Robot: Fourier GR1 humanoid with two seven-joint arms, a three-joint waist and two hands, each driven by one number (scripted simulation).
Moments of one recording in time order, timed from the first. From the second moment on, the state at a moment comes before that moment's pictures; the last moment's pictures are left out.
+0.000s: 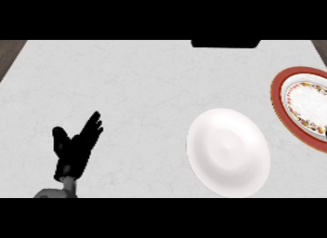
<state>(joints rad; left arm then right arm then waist) -0.02 0.11 -0.09 -1.40 0.12 0.06 0.20 -0.03 -0.59 -0.25 -1.27 -0.06 -0.14 -0.58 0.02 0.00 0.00</state>
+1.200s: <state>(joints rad) -0.04 0.10 -0.11 -1.41 0.10 0.03 0.21 -0.66 -0.70 -0.17 -0.26 0.22 -0.01 -0.75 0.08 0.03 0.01</state>
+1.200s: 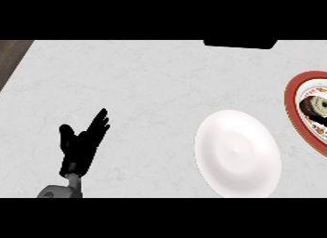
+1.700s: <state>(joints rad) -0.04 0.09 -0.11 -1.42 0.10 0.05 0.23 -0.71 -0.75 -0.33 -0.16 0.07 0.22 -0.85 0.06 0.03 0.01</state>
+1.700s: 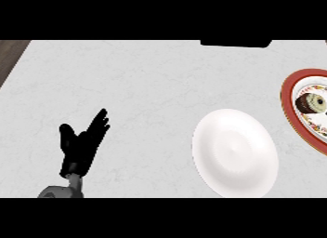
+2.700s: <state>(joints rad) 0.01 0.10 -0.09 -1.44 0.11 0.04 0.20 -0.48 -0.94 -0.29 -0.24 0.08 0.49 -0.82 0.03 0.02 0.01</state>
